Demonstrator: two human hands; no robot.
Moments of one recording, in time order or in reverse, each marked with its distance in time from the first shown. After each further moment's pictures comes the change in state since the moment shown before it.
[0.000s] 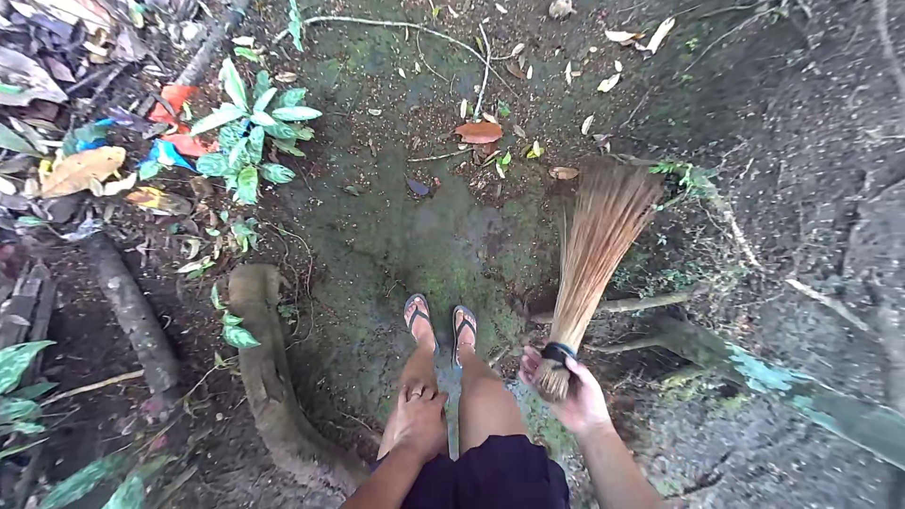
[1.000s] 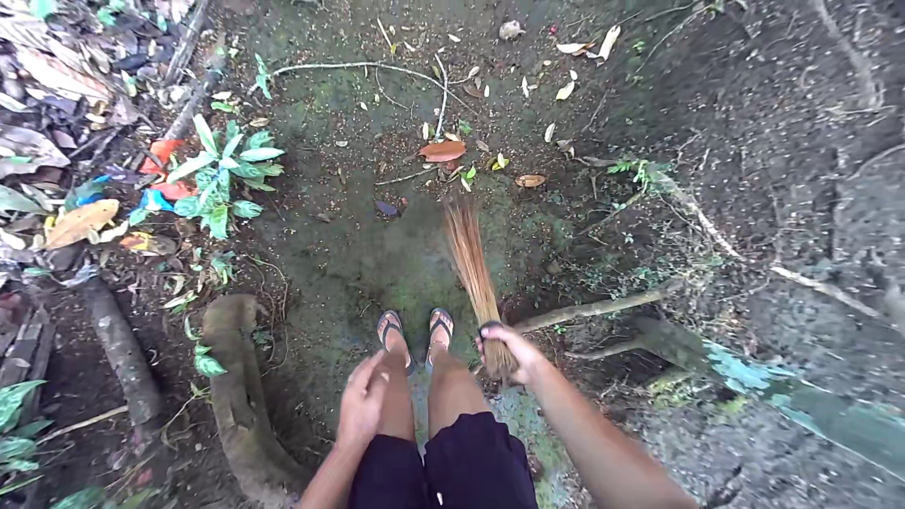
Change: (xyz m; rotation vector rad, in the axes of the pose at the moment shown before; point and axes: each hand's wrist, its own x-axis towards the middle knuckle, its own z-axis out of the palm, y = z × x) left_hand -0.004 0.058 -0.062 -0.865 0.766 0.042; right_hand 0.081 -0.093 0.003 -0.472 -0.032 0.287
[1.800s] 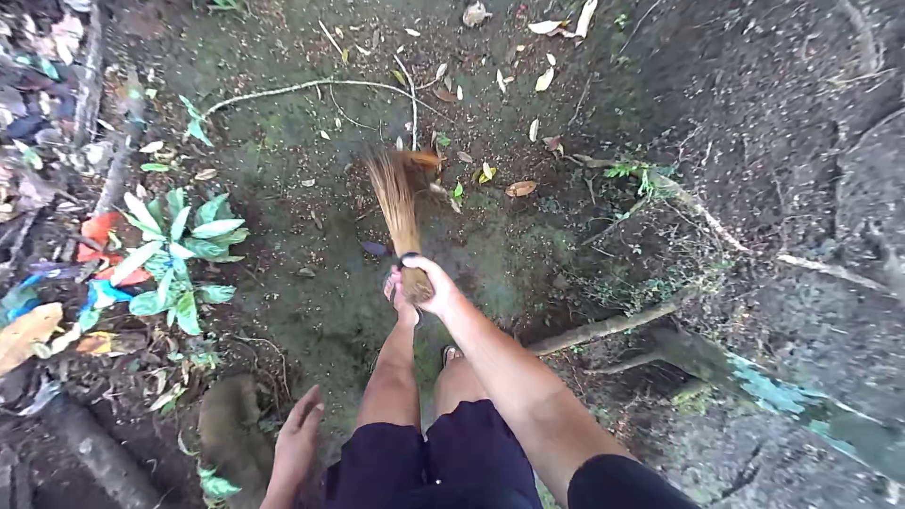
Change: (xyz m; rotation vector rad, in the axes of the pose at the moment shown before) left_hand 0.213 0.041 -0.141 -0.086 -0.020 -0.363; right_hand 0.200 -0.216 0.217 0.417 -0.367 -0.106
